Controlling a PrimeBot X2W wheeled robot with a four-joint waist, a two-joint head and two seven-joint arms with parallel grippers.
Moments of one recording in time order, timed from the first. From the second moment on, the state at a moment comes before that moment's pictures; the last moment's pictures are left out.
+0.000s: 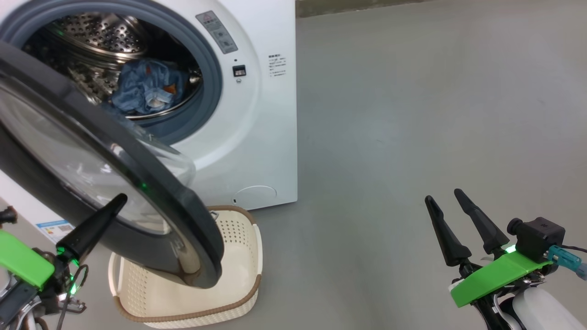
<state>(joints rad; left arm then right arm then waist) -0.29 0.13 0.31 0.06 -1.36 -0.04 0.98 -0.19 -0.31 0.34 0.25 0.62 0.13 -0.25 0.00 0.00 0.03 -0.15</state>
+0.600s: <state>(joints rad) -0.16 0.19 0.28 -0.09 -1.05 -0.12 0.71 -0.19 -0.32 0.33 0.25 0.62 0.13 -0.25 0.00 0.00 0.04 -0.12</state>
